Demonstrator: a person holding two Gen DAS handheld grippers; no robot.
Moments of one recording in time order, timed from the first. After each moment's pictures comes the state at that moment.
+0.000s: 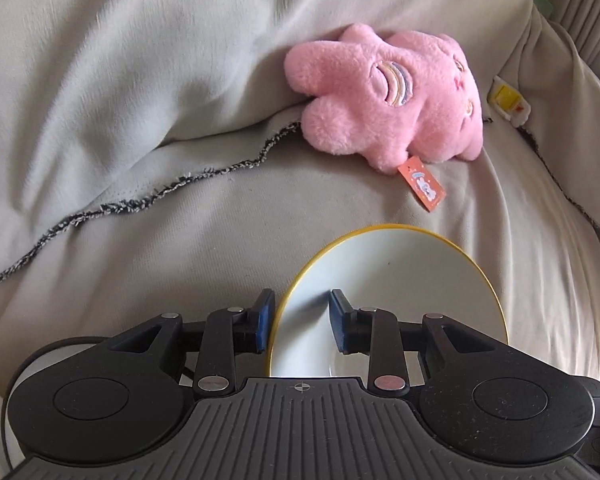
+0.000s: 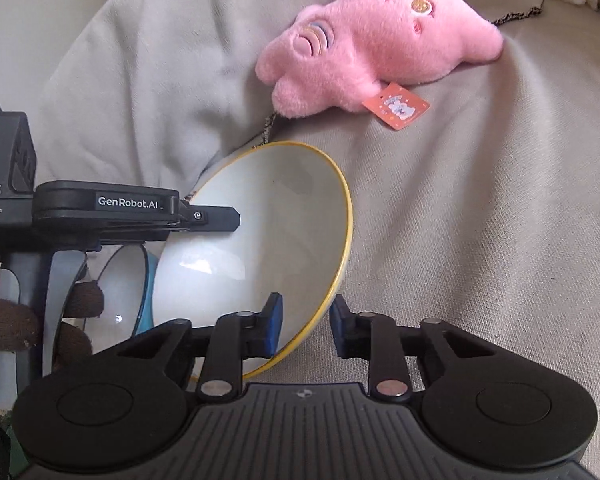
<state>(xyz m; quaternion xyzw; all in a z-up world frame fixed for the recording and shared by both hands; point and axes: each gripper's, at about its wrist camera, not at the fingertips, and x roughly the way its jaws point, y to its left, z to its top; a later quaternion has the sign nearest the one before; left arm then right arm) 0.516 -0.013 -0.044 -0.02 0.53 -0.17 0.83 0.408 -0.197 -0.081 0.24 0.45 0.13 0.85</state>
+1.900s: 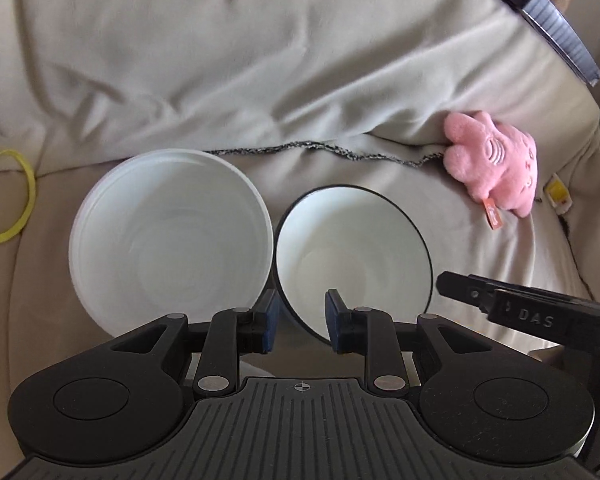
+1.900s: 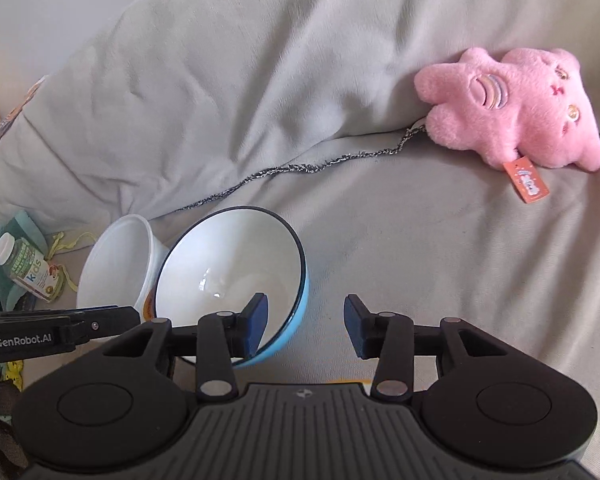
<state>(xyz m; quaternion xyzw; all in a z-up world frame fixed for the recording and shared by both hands) 0.381 0.153 0.016 -0.16 0.51 -0.02 0.84 0.400 -0.055 -0.018 0.08 0.48 0.17 0.86</state>
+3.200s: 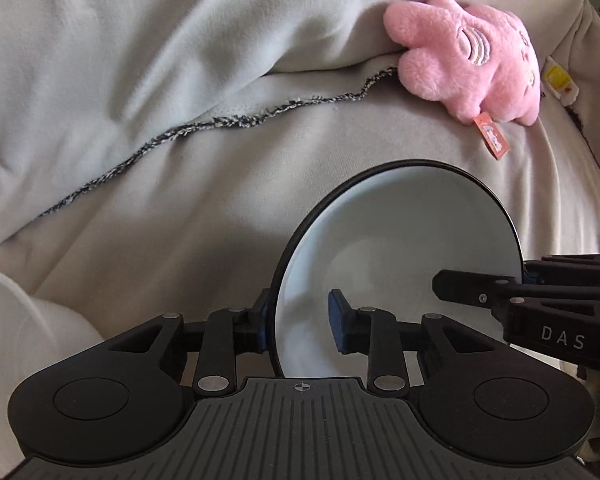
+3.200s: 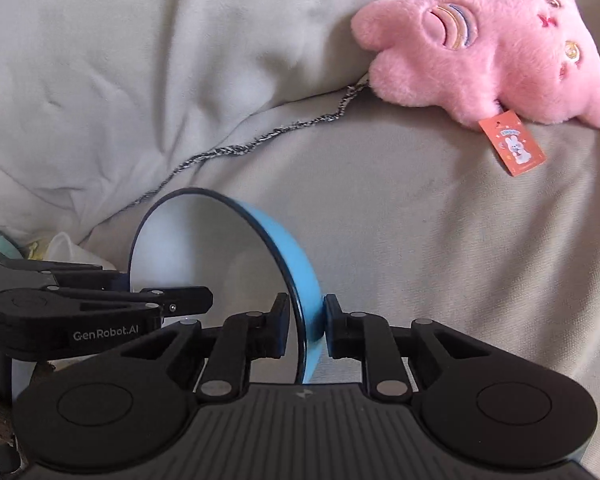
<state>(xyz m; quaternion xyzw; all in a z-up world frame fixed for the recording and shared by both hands) 0.499 0.045 -0.045 -0.01 0.59 -0.11 0.80 0.457 -0.107 -0.063 0.11 0.54 0.16 0.82</state>
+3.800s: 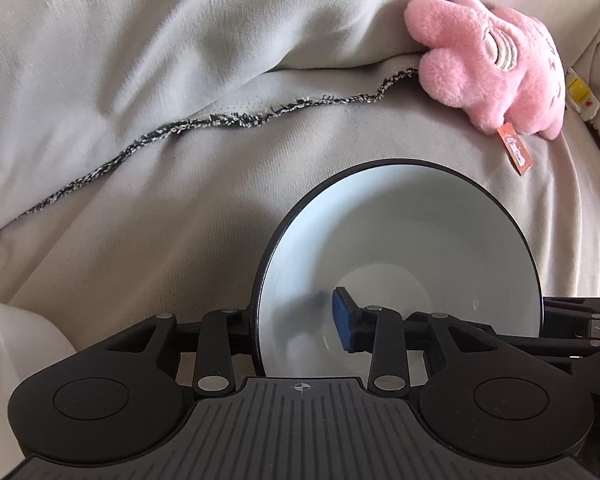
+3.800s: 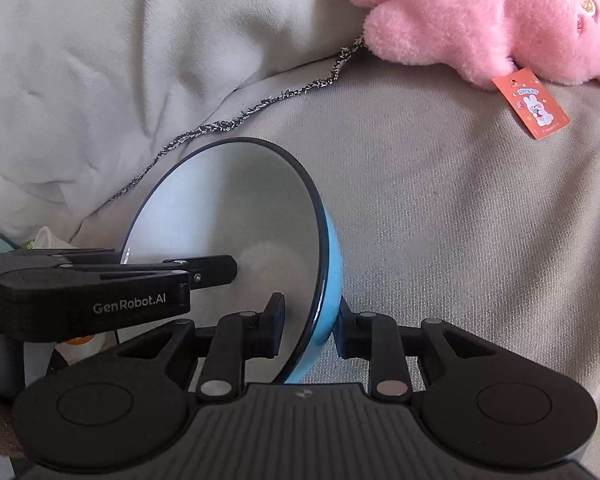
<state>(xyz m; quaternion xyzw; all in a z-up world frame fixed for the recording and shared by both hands) 0.514 0.042 -0.059 -0.02 0.59 -0.08 0.80 0.465 -0.105 -0.093 0.13 0.56 0.16 0.80</state>
